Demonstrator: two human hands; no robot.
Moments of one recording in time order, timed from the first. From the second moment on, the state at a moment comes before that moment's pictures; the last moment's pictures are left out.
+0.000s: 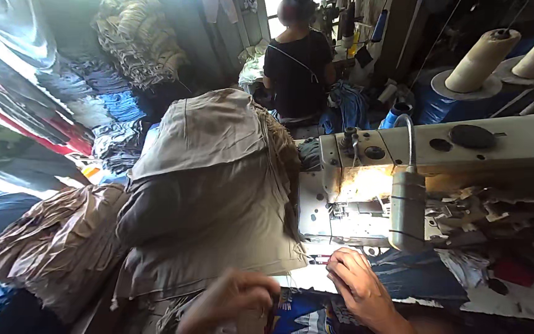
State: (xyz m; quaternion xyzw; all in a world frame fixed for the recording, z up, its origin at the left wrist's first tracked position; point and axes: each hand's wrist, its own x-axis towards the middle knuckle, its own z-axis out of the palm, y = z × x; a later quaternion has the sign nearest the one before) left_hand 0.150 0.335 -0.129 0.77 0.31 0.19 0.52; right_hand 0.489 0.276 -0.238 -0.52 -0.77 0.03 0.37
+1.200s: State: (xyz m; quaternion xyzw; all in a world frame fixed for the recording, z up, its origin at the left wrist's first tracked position) left_hand 0.239 0.798 -0.020 0.39 0.57 0.70 0.16; right_hand 0.494 0.274 -0.235 -0.55 -0.76 0.10 0.33
